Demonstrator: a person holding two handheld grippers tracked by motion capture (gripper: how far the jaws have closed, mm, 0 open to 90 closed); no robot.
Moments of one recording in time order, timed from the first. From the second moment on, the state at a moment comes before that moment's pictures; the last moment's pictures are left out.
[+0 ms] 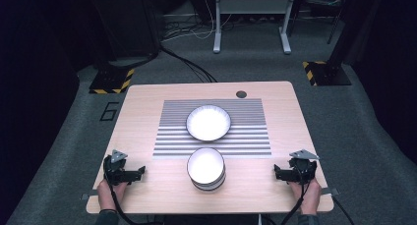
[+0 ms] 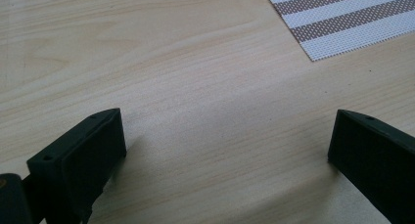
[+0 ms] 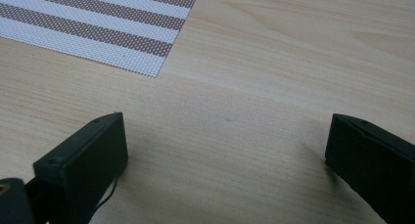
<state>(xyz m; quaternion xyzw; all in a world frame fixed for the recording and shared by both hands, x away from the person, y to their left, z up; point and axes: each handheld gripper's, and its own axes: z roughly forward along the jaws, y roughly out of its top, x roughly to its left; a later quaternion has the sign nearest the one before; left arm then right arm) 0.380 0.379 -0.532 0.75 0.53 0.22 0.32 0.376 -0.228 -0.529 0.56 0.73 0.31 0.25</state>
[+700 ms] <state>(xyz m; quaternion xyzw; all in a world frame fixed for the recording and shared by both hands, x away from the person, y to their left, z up) 0.378 0.374 -0.531 0.73 0.56 0.23 0.31 0.379 -0.230 -0.528 0.55 0.74 0.31 0.23</state>
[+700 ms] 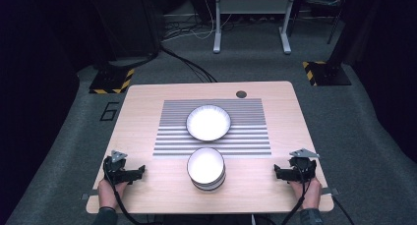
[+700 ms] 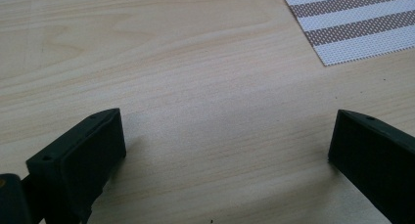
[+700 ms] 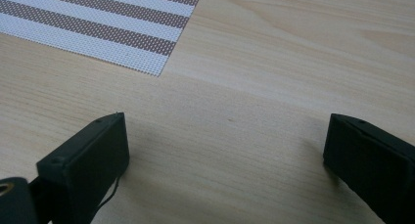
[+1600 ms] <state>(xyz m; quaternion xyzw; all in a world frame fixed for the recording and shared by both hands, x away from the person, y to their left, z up) 0.362 0.337 -0.507 0.74 0.53 0.20 0.36 0.363 -0.180 -0.496 0.50 0.77 0.33 0.22</state>
